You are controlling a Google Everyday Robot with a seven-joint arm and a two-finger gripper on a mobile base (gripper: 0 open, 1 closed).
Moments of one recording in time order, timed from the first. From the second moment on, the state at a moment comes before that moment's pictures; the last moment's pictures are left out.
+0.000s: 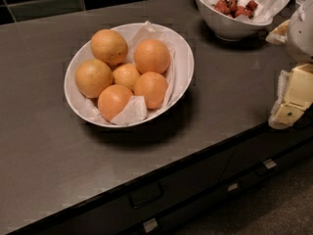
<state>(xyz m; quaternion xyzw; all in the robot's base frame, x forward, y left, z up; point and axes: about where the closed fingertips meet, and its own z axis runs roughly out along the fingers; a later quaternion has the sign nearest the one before) 0.438 -0.216 0.977 -0.60 0.78 -0.04 0.16</state>
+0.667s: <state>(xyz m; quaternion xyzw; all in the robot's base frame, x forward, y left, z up) 0.444 -0.207 0.984 -0.61 0.77 -0.04 0.17</state>
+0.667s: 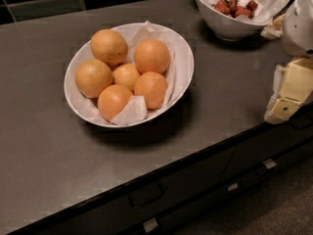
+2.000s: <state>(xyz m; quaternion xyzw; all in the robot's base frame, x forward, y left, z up) 0.501 -0.131 1.006 -0.72 0.67 -0.02 0.19</state>
